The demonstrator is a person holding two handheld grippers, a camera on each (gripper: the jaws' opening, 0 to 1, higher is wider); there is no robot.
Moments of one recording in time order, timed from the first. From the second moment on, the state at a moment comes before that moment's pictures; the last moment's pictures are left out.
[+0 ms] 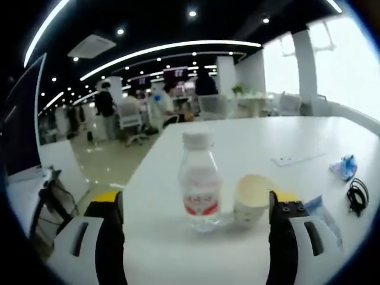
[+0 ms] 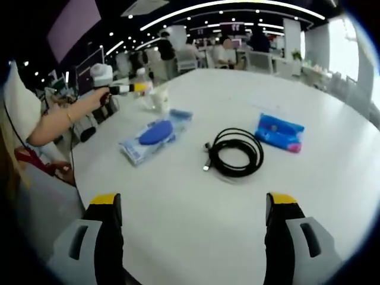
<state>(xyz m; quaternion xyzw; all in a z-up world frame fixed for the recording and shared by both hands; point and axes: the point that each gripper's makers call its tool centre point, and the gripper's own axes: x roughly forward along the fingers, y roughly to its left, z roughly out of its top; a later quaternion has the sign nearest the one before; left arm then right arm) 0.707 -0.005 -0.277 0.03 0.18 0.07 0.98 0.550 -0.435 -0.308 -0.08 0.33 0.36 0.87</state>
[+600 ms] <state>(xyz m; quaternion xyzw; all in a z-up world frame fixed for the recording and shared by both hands) 0.662 -0.062 -0.245 0.03 0.20 0.00 0.98 0.592 -0.413 -0.273 -0.09 0.28 0.41 0.86</state>
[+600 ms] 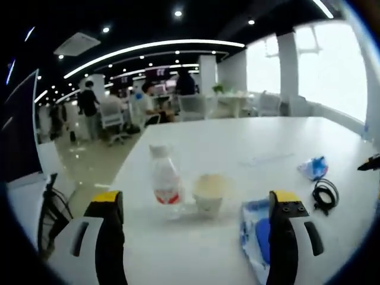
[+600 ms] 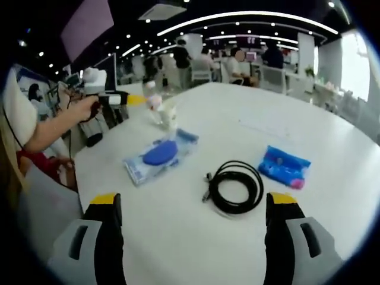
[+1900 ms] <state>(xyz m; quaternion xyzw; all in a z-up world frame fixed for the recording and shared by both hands) 0.538 -0.164 -0.320 -0.09 0.33 -0.02 0.94 0.696 -0.292 -0.297 -0.10 0.21 0.54 0.81</state>
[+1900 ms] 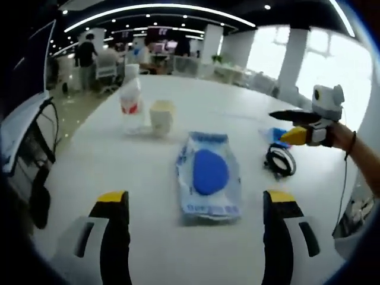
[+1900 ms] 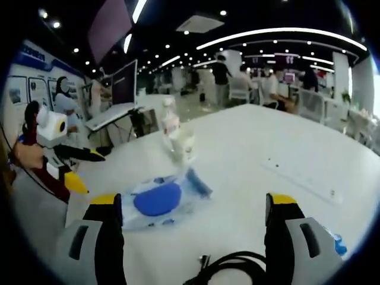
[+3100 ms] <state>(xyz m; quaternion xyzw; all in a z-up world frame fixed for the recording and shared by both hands) 0.546 -0.206 -0.391 -0.26 0.39 0.09 0.88 0.733 -0.220 -0.385 -0.25 0.17 0.55 0.78</state>
